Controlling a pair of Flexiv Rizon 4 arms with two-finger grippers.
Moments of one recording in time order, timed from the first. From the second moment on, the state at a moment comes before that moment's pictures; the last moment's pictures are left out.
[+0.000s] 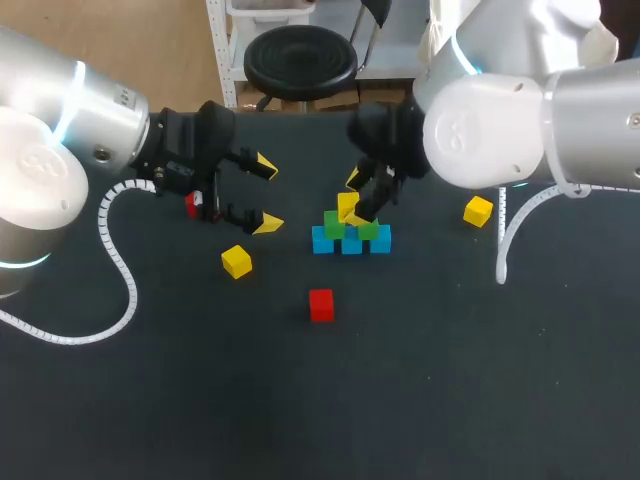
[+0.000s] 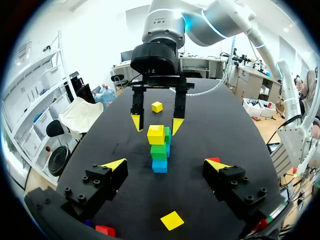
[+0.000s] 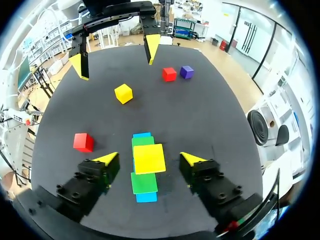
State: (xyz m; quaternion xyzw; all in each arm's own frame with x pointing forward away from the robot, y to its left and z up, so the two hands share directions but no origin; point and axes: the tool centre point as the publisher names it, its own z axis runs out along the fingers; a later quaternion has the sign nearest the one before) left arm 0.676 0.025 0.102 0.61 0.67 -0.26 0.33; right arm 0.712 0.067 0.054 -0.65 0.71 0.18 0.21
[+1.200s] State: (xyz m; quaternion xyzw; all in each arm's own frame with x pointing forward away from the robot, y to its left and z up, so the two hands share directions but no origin) left arm 0.676 0.025 0.102 0.61 0.67 -0.26 0.33; right arm 0.690 0.017 0.092 -0.66 0.69 0.17 0.23
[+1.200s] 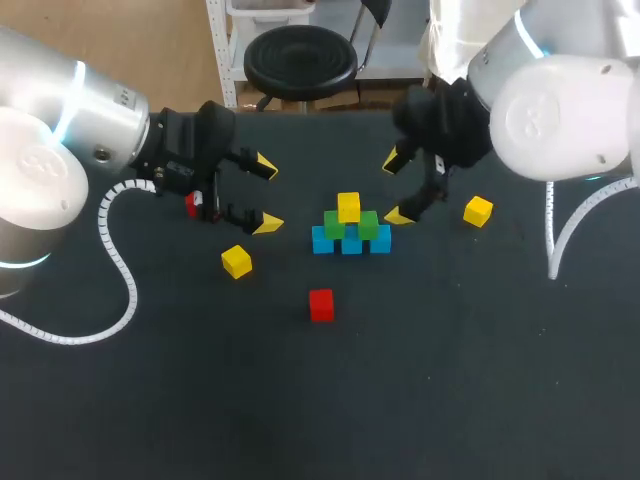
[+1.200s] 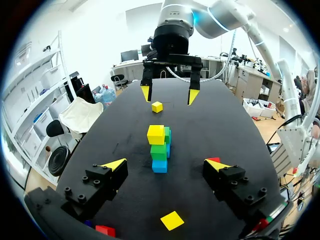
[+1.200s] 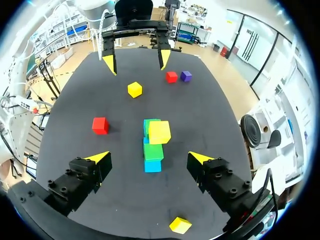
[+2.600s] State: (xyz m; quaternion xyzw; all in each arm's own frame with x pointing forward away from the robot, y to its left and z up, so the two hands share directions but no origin) left arm 0.676 0.025 0.102 0.61 0.67 -0.26 0.33; right arm 0.647 -0.121 0.065 -0.52 0.79 0.15 0.29
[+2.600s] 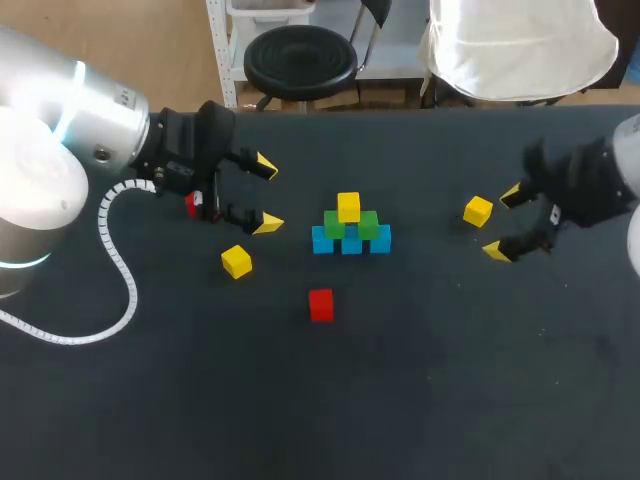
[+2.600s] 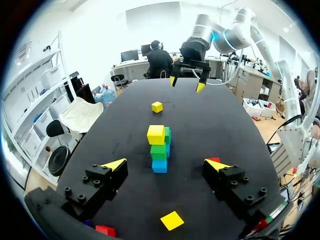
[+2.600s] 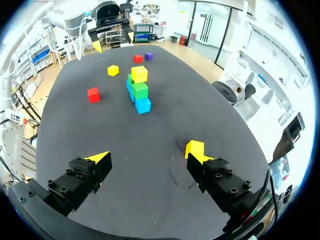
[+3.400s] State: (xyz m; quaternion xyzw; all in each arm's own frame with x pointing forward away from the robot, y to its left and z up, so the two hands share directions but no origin) left arm 0.676 0.025 0.102 0.61 0.67 -0.26 0.33; right arm 0.697 -0.146 0.035 -0.48 0.80 0.14 0.34
